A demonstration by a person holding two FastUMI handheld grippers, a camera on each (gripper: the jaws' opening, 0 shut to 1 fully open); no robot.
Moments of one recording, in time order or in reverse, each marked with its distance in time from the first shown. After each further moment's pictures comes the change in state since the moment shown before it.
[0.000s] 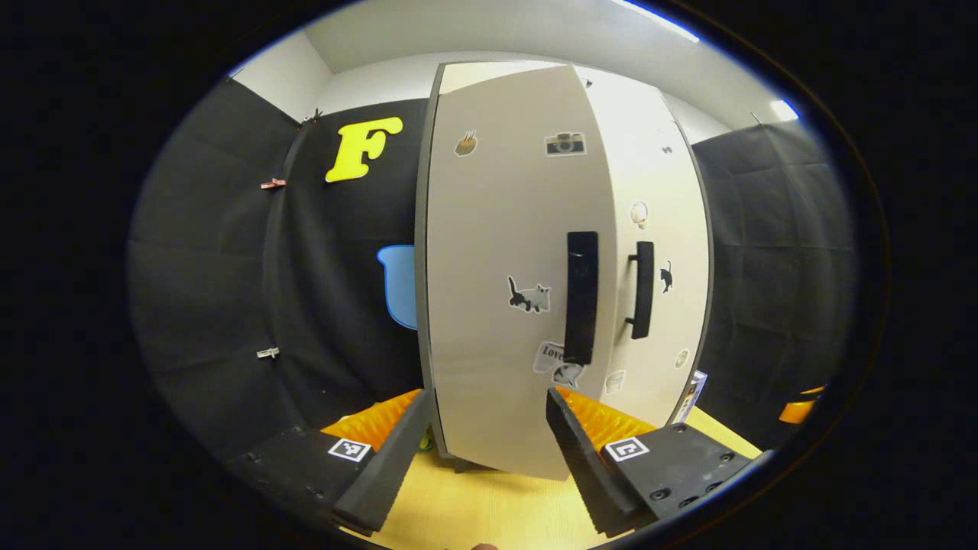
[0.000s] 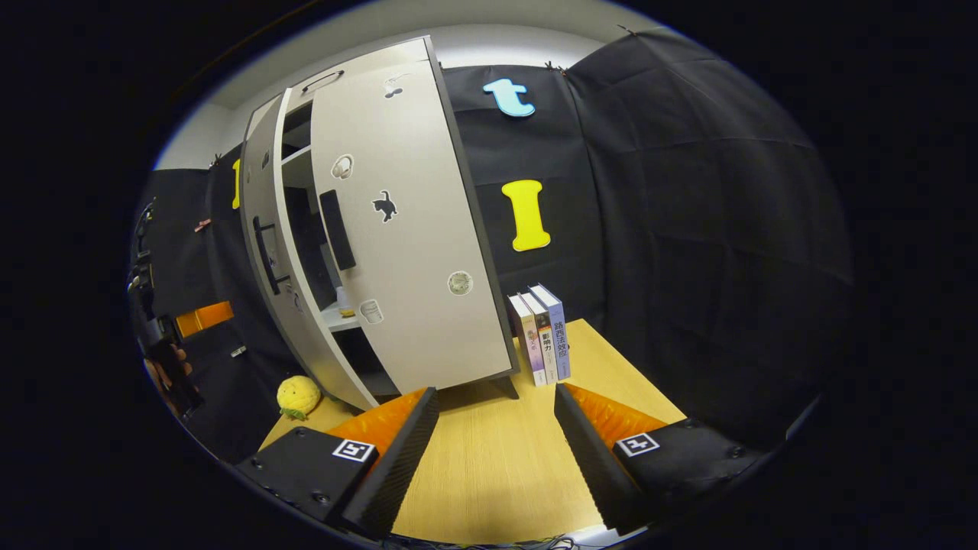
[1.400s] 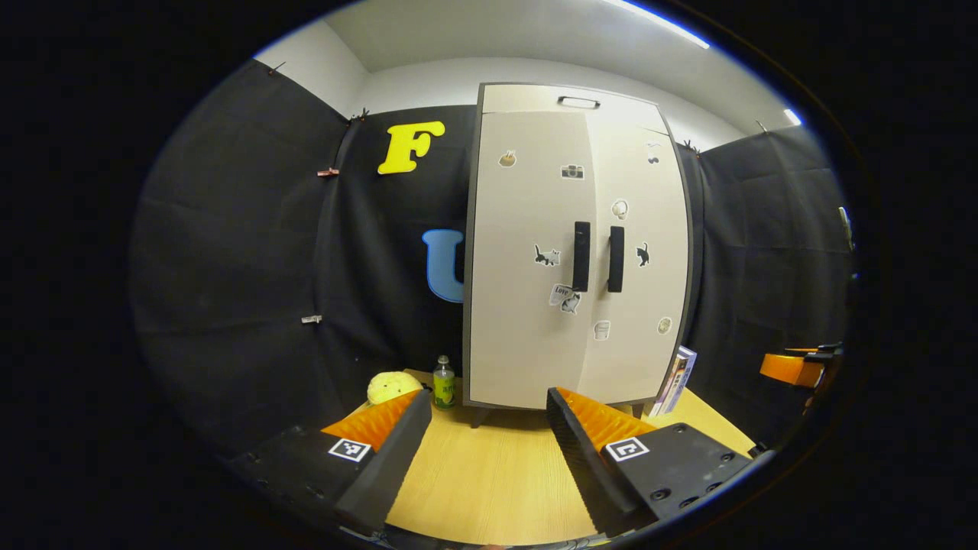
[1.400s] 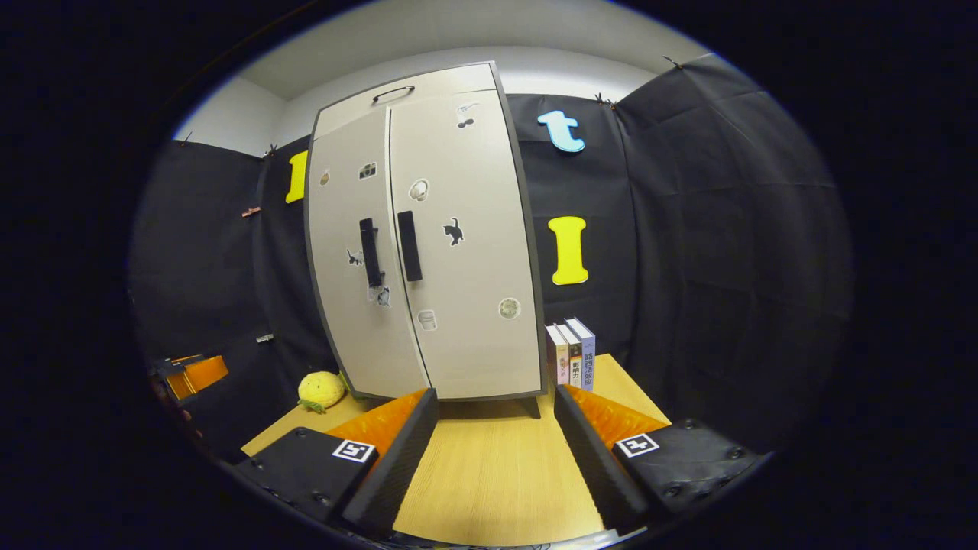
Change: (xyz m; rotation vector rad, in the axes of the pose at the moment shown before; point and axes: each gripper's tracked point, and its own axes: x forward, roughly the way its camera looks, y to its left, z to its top) left arm -0.142 0.015 -0.064 -0.052 0.019 0.078; right arm -0.054 0.057 0.002 -0.140 -0.103 0.118
